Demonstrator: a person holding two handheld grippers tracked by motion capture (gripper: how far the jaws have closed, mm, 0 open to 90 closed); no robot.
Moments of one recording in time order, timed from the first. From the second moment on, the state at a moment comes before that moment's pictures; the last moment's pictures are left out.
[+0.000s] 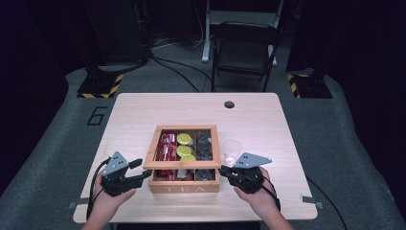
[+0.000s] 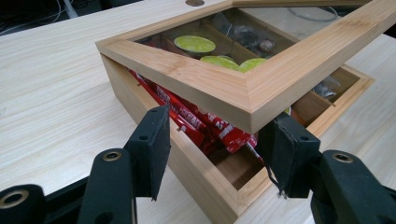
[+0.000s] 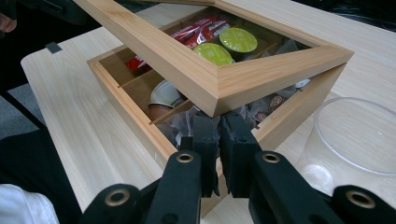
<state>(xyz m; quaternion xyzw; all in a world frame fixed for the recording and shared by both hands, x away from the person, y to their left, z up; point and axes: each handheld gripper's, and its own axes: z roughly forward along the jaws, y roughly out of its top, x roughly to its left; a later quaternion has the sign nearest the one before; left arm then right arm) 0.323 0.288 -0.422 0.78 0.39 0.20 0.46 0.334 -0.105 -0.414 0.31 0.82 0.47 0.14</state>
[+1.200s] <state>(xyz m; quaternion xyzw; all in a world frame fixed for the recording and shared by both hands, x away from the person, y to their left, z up) 0.345 0.282 -0.376 0.77 0.38 0.20 0.47 0.352 -0.095 -0.379 0.32 0.78 0.49 0.20</state>
